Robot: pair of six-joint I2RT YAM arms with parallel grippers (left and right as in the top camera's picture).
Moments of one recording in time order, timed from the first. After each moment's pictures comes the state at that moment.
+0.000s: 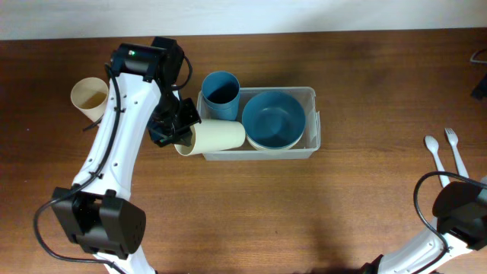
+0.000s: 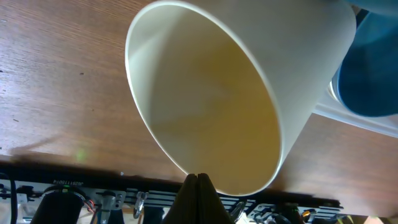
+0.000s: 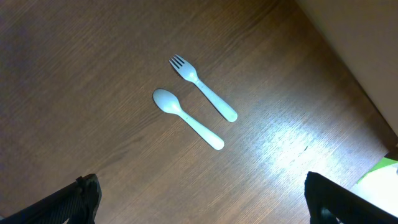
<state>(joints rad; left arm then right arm) -0.22 1.91 1.94 -1.68 0.22 -0.58 -0.58 2.00 2.39 -1.62 0.17 0.13</state>
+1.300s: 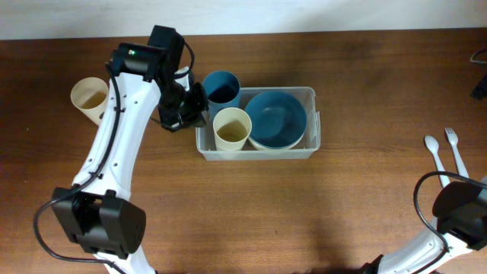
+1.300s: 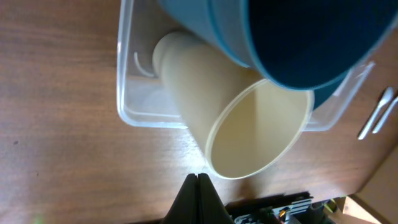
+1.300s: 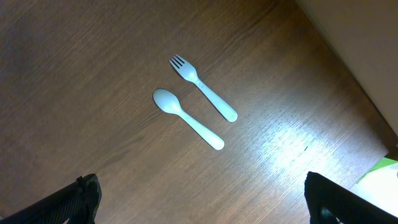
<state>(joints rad) -0.22 1.91 1.95 -1.48 0.36 -0.49 -0.58 2.00 2.39 -1.62 0.17 0.13</state>
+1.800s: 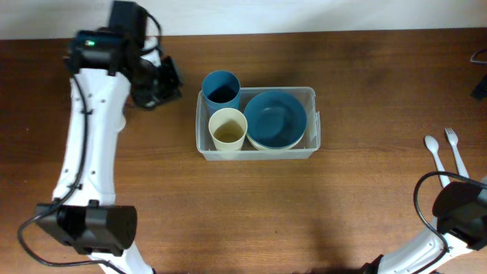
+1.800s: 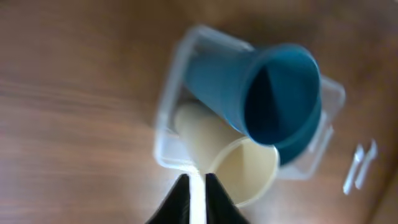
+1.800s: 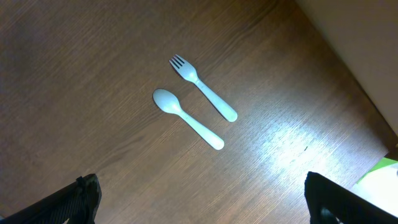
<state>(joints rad) -0.10 1.91 2.17 -1.50 0.27 -0.48 -0.58 2.00 2.39 -1.62 0.17 0.13</state>
